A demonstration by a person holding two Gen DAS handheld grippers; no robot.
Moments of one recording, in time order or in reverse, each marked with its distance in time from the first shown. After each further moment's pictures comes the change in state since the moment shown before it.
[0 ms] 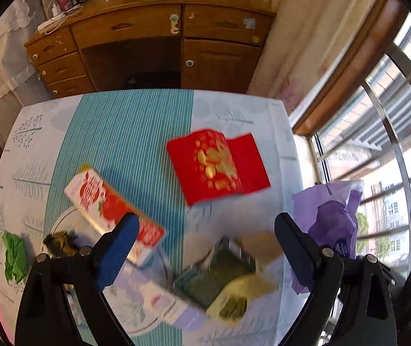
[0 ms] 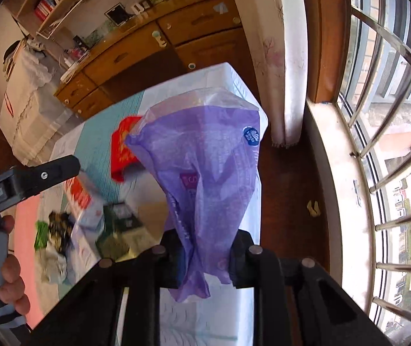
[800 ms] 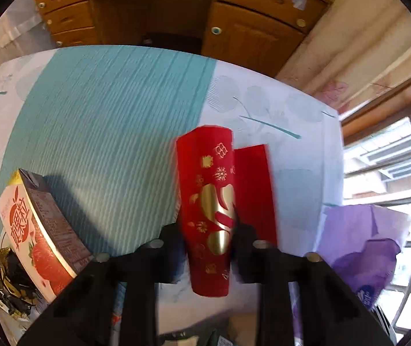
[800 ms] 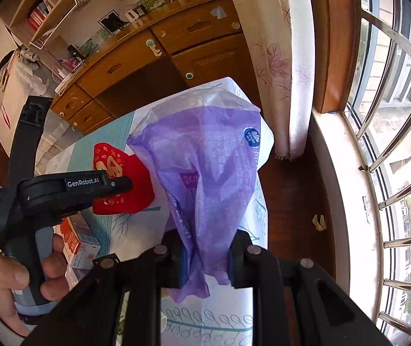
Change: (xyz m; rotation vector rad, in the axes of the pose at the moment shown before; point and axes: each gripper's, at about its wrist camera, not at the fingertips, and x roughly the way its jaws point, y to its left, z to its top) left arm 0.116 0.006 0.036 -0.179 0.146 0.001; right arm 0.032 0.001 0.043 0.021 -0.029 0.003
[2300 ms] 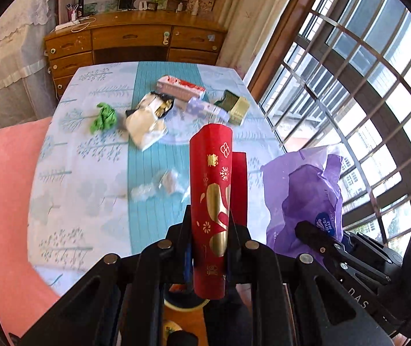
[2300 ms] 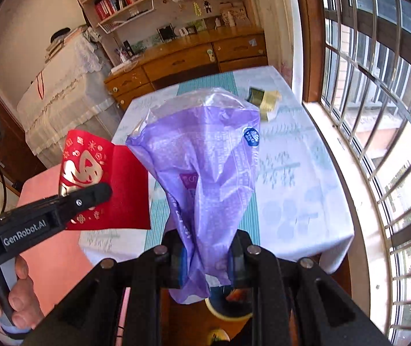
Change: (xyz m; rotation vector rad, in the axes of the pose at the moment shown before) left arm -0.348 0.284 -0.416 0.362 -0.232 -0.252; right arm -0.256 0.257 -0.421 -0.058 -0.159 -0.087
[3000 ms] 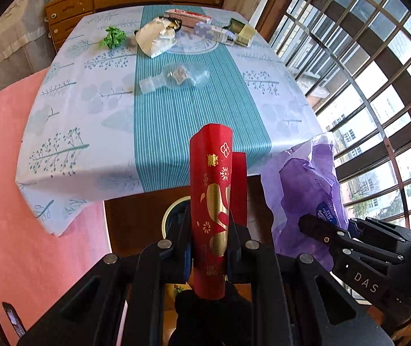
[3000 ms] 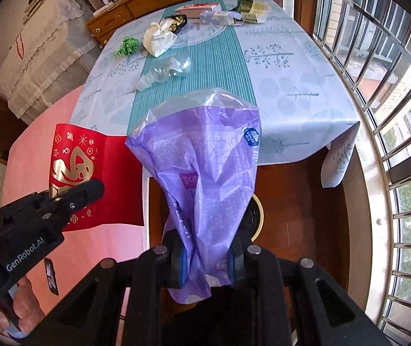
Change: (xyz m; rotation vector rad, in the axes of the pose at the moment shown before) left arm 0.030 0.006 -0.139 0.021 0.193 0.034; right arm 0.031 -0.004 -0.122 0.036 0.297 -0.058
